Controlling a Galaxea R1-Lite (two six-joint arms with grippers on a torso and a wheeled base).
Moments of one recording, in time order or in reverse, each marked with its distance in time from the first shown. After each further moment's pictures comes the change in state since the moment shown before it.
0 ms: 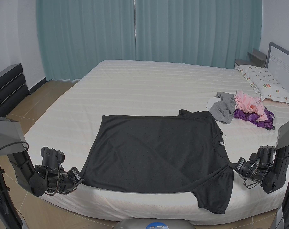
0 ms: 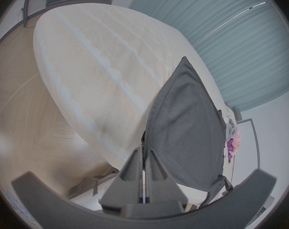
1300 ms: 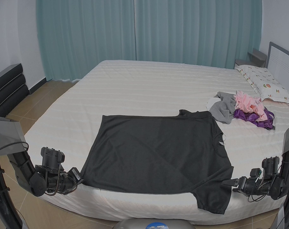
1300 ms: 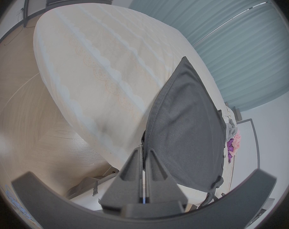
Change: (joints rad) left arm 0.001 0.000 0.001 0.000 0.000 0.000; right arm -0.040 -0.054 0.200 0.124 0.210 -0.204
